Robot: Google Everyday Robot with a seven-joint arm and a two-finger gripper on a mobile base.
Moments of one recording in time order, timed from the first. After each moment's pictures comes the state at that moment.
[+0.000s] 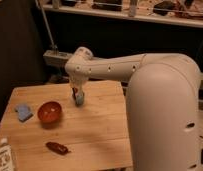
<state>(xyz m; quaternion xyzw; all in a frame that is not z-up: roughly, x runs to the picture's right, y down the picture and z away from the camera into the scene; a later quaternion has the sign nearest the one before) -0.123 -0.040 0.815 -0.16 0.01 0.58 0.80</state>
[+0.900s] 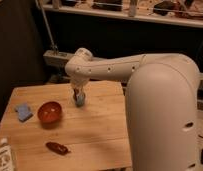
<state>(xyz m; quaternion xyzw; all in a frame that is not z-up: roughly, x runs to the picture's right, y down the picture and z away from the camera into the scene) -0.119 -0.036 0.815 -0.15 0.02 0.59 0.79</state>
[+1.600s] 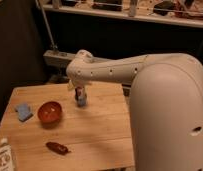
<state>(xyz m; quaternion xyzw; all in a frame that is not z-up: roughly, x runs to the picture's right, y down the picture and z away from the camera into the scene) -0.113 -0.026 0.808 -0.15 0.02 0.60 0.79</state>
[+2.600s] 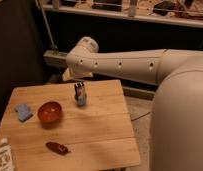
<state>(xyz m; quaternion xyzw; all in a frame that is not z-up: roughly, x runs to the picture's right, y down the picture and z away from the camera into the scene) -0.121 -0.076 0.743 -0.15 -0.03 0.64 0.76</state>
